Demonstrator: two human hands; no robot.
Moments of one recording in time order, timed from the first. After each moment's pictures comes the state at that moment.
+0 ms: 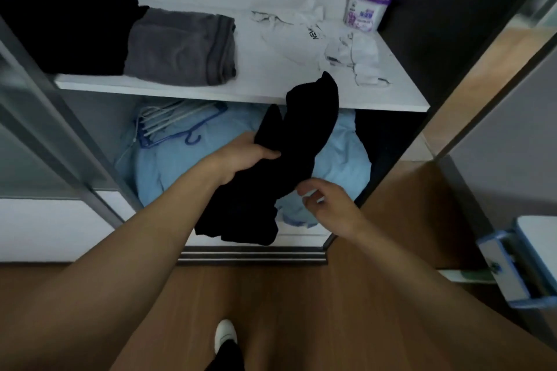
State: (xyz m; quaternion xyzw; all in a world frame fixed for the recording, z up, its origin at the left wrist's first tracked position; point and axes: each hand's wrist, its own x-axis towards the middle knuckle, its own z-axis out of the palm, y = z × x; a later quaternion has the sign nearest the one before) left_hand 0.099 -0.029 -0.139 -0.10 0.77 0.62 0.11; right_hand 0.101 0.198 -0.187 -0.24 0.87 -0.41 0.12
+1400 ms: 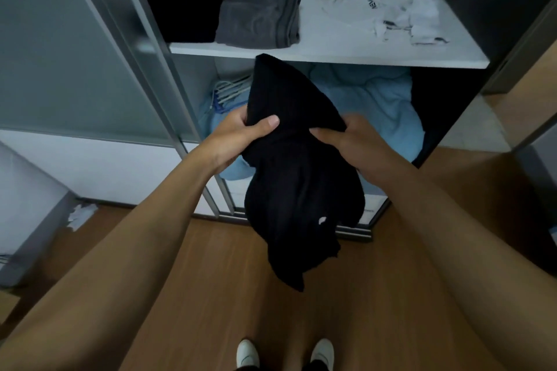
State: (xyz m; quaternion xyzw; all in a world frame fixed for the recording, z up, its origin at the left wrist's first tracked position) left_hand 0.304 -0.047 -0.108 -0.09 0.73 0.67 -0.05; right_hand 0.223 0.178 -0.095 -0.25 0.72 -0.60 0.23
